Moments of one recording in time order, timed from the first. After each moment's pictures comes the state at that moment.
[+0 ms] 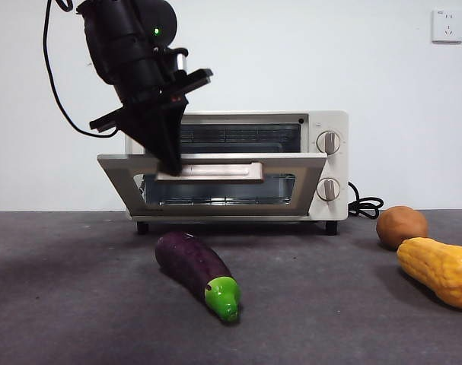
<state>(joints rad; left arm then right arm) -0.43 1.94 1.72 -0.98 0.20 -0.08 -0.05 0.89 1.17 -1.05 -0.58 0.11</state>
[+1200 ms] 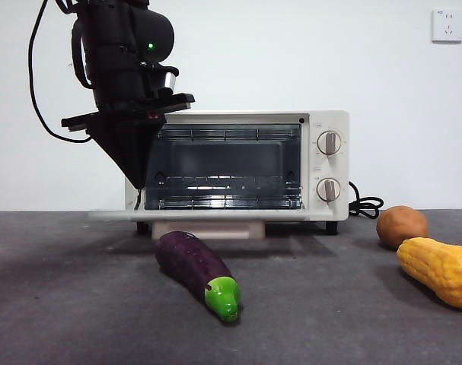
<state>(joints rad) -0.43 1.95 1.72 -1.11 0.06 -0.08 -0.05 0.89 1.17 -1.06 -0.58 0.10</state>
